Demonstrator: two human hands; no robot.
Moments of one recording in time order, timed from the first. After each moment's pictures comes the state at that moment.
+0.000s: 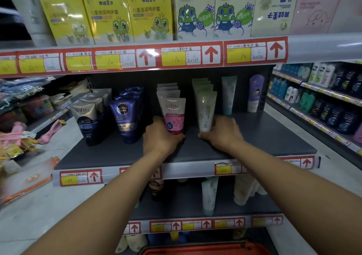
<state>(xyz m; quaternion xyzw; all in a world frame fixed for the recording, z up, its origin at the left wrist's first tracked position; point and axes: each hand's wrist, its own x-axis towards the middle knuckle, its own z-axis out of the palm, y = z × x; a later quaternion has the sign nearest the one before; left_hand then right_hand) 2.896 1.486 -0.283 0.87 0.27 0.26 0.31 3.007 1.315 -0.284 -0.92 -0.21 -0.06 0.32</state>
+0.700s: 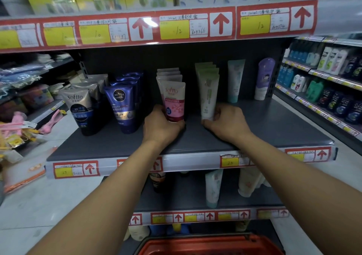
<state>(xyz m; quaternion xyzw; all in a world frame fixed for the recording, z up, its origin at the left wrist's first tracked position) 2.917 1.504 -0.305 0.85 0.24 0.28 0.37 3.028 1.320 -0.310 -0.90 -0.25 -0.11 0.35</state>
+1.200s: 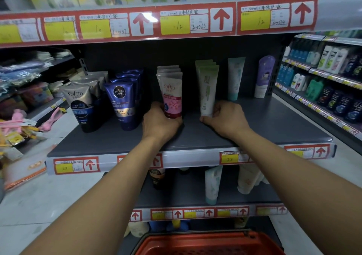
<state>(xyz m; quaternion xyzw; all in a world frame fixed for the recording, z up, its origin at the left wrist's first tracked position) 2.917 1.507 -0.306 0.84 0.25 0.29 0.38 3.028 1.320 -0.307 -0.90 -0.24 -0.11 0.35</state>
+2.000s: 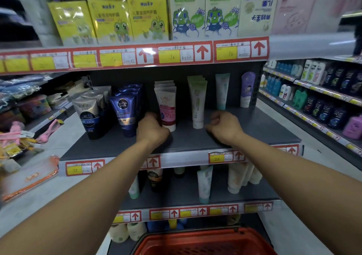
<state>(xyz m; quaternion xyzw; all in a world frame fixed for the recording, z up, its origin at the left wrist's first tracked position) 2.886 1.501 -0.278 0.87 0.26 0.24 0.34 3.010 1.289 -0.293 -0.89 -0.21 -0.06 0.40</state>
